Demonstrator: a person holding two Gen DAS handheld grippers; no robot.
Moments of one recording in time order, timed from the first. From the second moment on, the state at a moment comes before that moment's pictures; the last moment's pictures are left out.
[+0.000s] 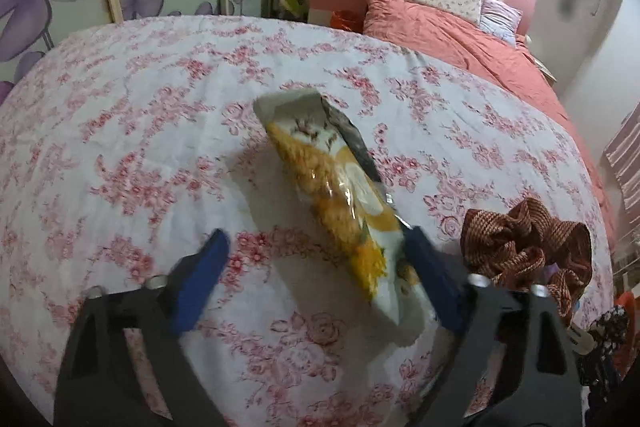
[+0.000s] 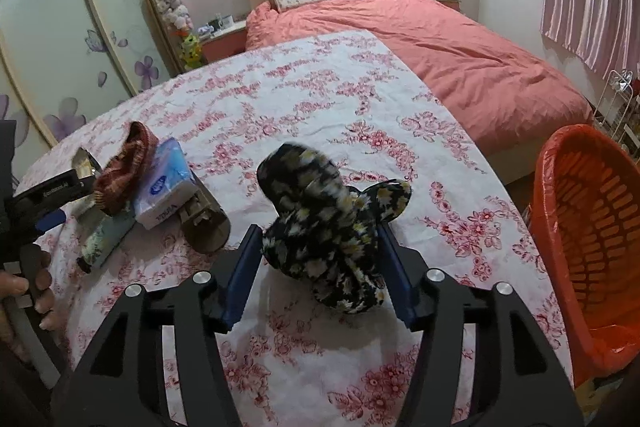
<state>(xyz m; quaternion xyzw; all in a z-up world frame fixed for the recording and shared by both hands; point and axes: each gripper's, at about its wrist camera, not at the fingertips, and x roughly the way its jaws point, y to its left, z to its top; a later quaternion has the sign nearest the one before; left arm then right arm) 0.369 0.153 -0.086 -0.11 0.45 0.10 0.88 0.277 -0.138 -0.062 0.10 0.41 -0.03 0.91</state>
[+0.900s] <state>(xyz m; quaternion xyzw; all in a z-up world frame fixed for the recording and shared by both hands) 0.310 0.149 -0.086 -0.07 0.43 -0.01 0.90 0.276 -0.142 -0.067 0.09 0.42 -0.04 0.90</state>
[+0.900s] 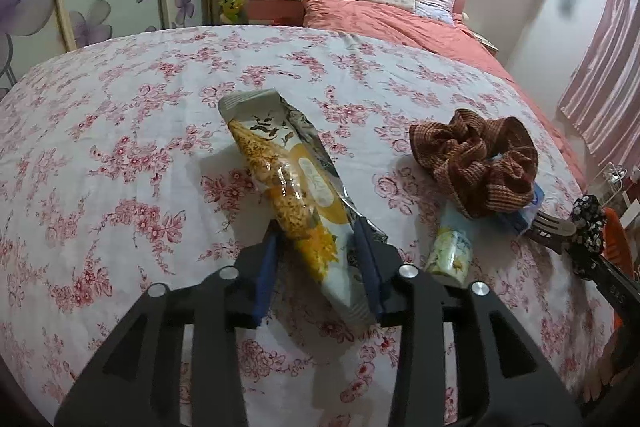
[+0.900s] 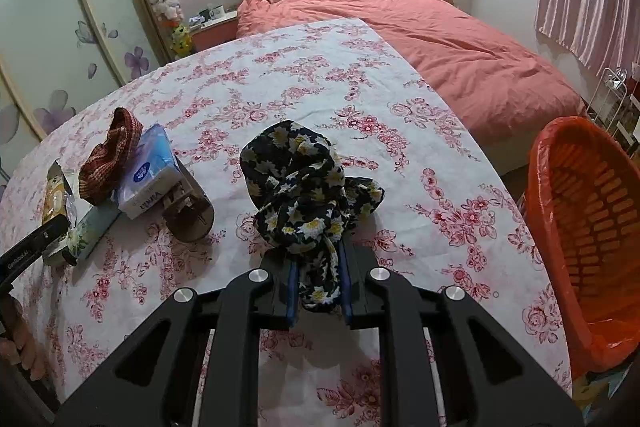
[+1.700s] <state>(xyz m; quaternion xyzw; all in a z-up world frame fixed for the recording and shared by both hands) 0.305 0.157 -0.084 -0.09 0.43 0.00 0.90 0.277 -0.142 -0.069 0.09 0.42 -0.04 0.90</state>
